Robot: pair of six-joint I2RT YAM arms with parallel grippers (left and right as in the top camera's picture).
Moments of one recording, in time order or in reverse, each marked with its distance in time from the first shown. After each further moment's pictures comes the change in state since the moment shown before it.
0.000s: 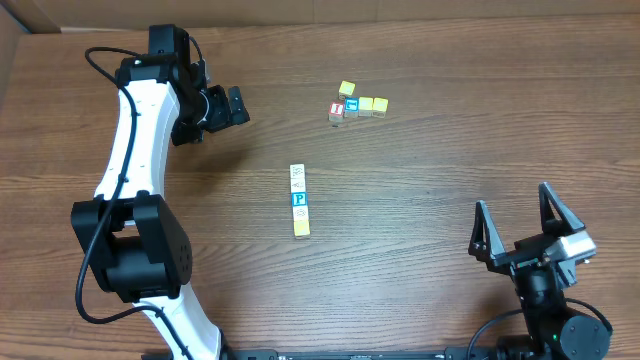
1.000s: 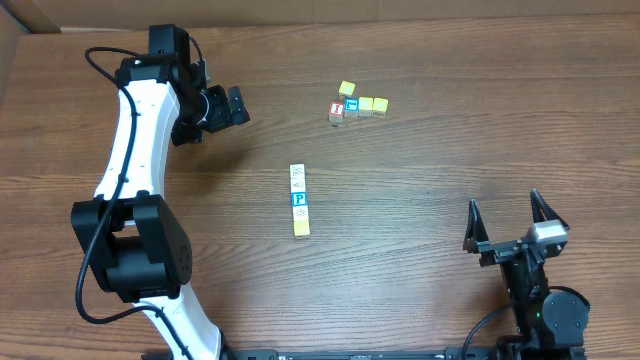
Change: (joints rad) left arm 0.000 0.000 0.000 0.000 0.000 0.000; right arm 0.001 0.000 -0.090 -0.163 0.094 -0.156
